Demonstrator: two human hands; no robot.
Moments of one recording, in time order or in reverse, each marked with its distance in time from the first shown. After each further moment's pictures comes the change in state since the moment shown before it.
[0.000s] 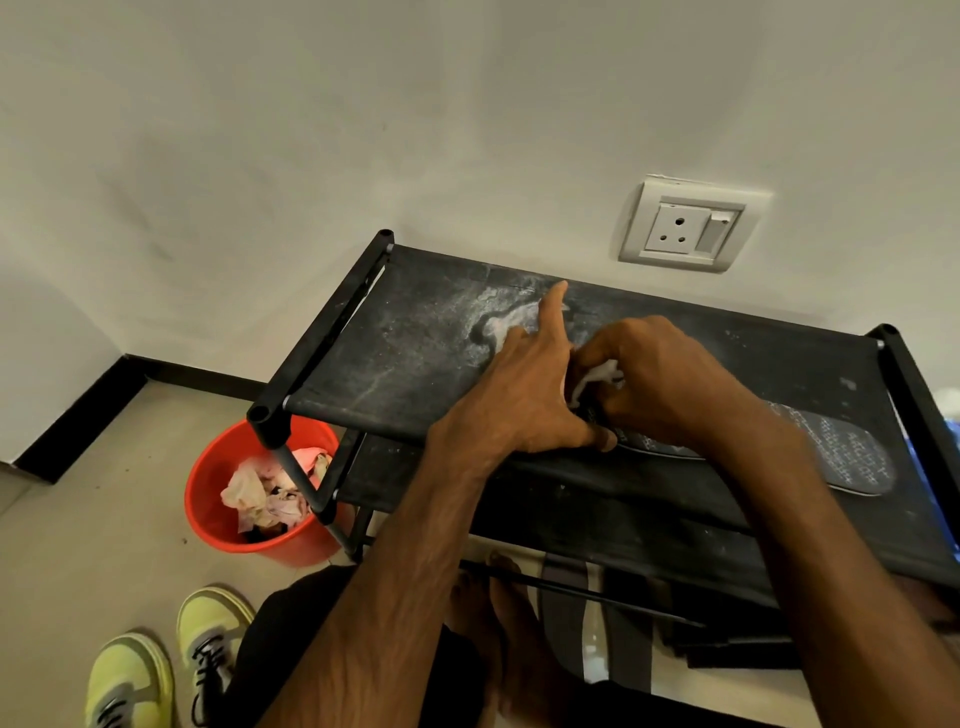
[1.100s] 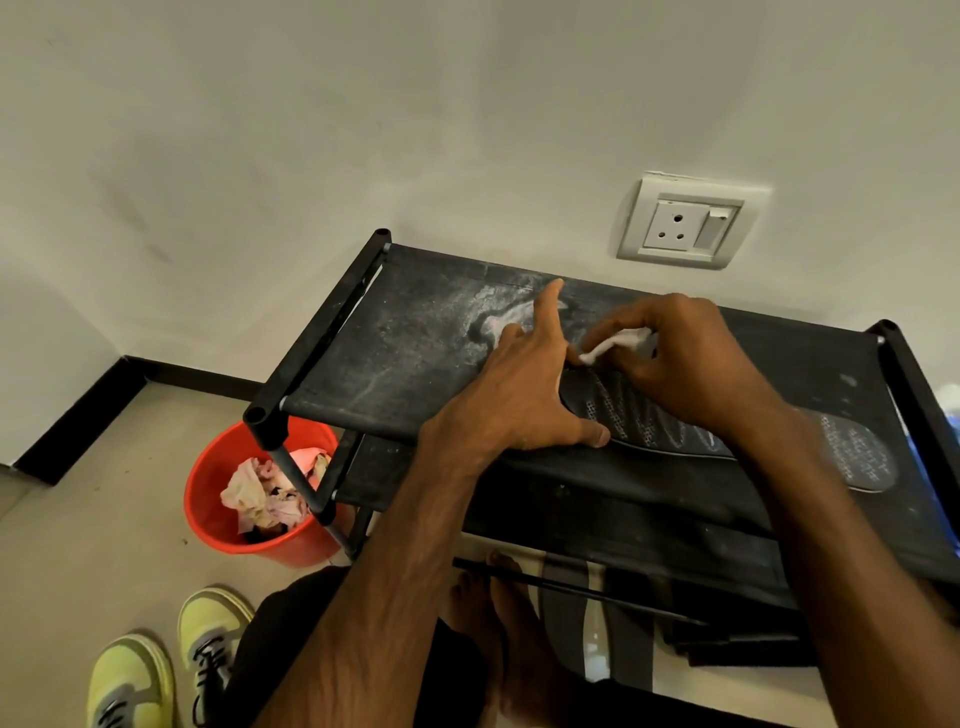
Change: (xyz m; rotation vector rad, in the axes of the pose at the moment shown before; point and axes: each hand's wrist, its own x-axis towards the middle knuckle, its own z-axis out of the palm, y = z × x) left_hand -0.005 0.004 -0.005 0.015 -0.008 -0.022; right_hand -0.001 0.027 0.002 0.212 0.244 0.009
